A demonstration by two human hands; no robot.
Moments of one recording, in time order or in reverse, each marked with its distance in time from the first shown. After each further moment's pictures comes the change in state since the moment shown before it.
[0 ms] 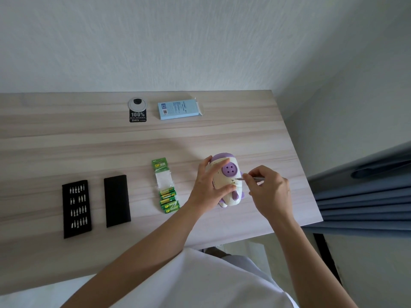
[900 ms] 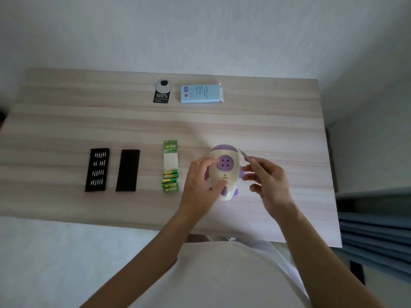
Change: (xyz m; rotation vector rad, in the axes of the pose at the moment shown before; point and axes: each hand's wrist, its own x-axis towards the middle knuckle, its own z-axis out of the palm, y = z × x) left_hand -0.031 0.034 0.040 0.257 0.446 -0.086; right_hand 0.071 0.059 0.003 0.863 -0.537 0.304
